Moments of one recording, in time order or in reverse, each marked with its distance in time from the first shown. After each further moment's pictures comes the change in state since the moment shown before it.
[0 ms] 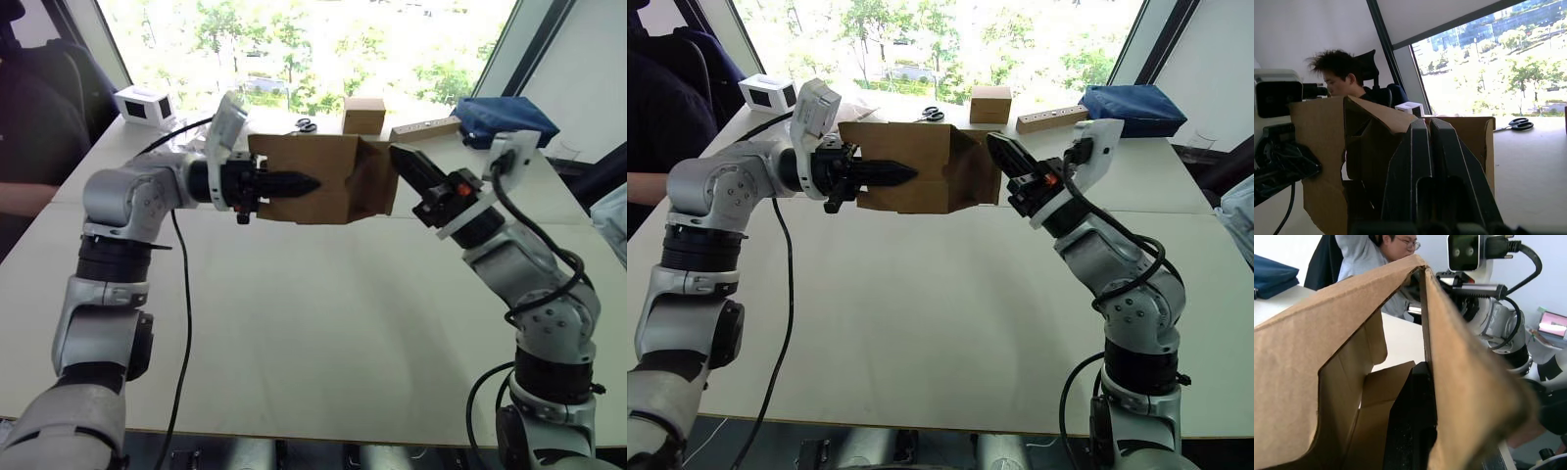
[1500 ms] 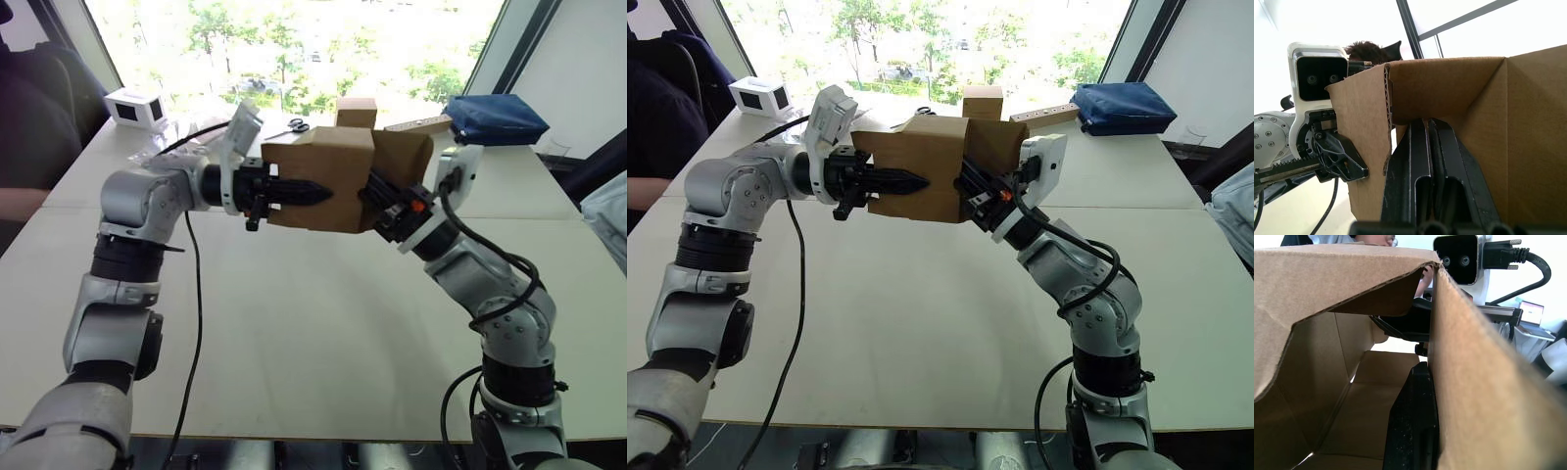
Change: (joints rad) left arm 0.000 -0.034 -0.031 -0.019 0.018 0.003 -0.026; right arm 0.007 0.100 0.106 -0.028 -0.058 0.001 0.050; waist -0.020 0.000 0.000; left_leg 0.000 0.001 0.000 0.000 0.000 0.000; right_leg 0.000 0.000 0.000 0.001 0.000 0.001
